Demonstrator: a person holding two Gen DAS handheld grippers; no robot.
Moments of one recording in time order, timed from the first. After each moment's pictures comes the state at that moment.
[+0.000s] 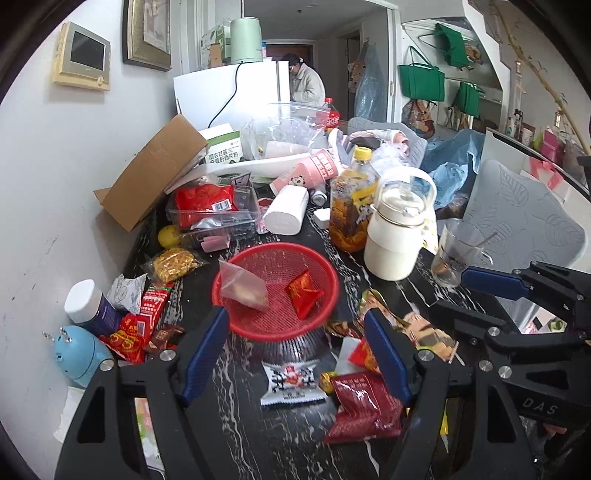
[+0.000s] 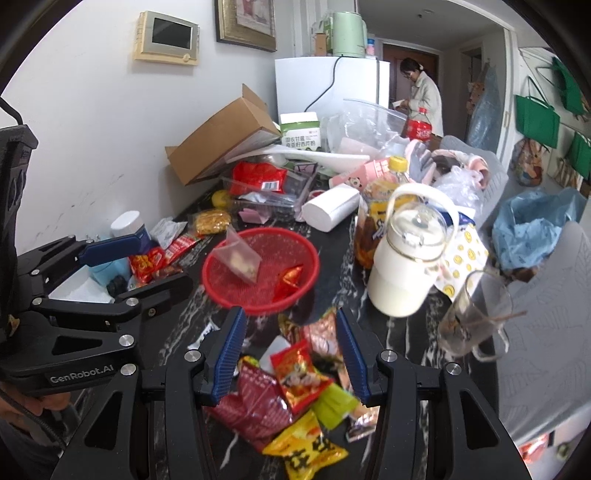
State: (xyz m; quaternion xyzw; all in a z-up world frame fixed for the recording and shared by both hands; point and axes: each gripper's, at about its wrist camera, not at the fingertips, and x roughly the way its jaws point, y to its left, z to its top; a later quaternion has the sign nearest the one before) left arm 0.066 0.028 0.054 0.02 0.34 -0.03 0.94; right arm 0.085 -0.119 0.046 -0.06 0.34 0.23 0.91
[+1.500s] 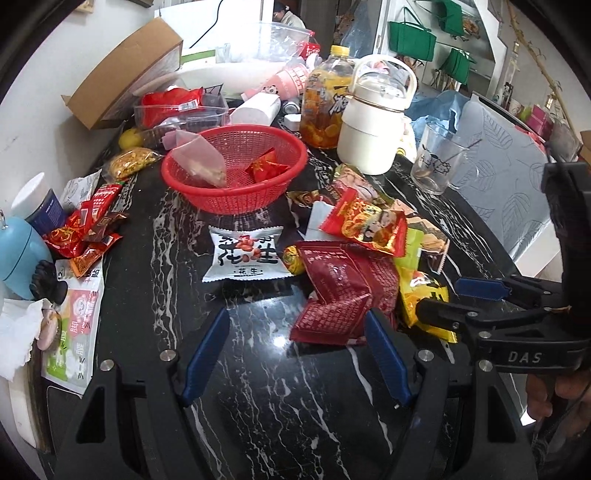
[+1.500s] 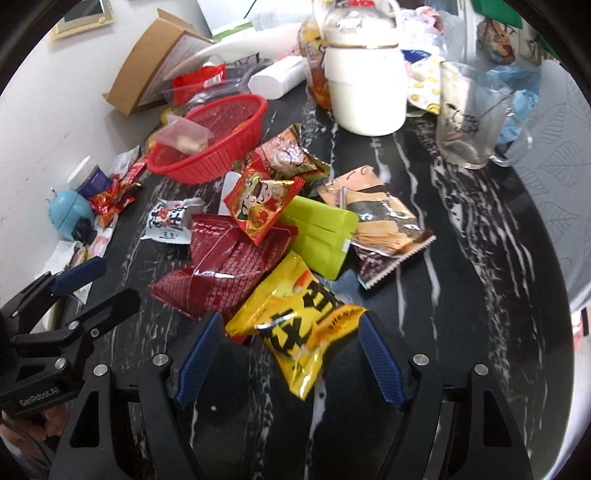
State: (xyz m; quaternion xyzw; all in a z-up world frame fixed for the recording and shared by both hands) left arm 0.030 0.024 -0.053 -0.02 0.43 -0.08 0.90; right arm 0.064 -0.159 -0.084 0.04 0.51 0.17 0.84
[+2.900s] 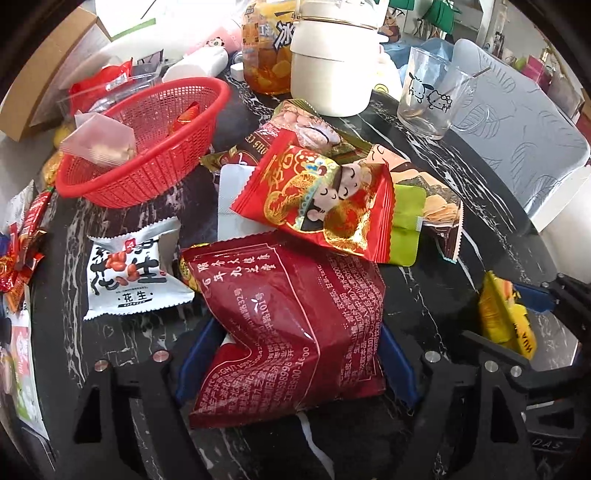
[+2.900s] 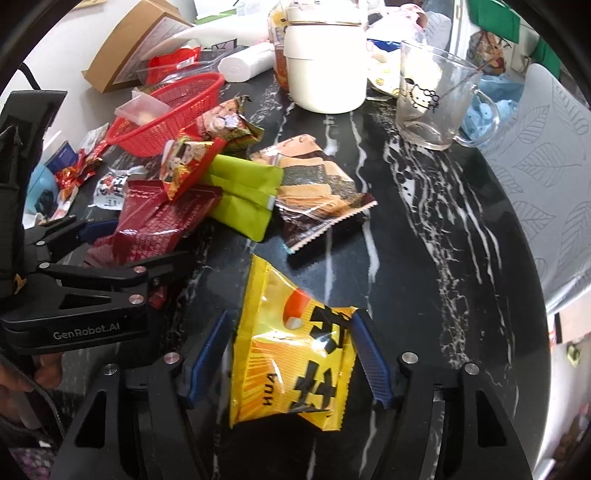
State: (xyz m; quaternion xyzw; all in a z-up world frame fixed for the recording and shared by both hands) left arm 0.092 -0.051 -0.113 0.04 0.50 -0.11 0.86; right arm 0.054 -0.194 -0.111 -0.02 0.51 0.13 0.85
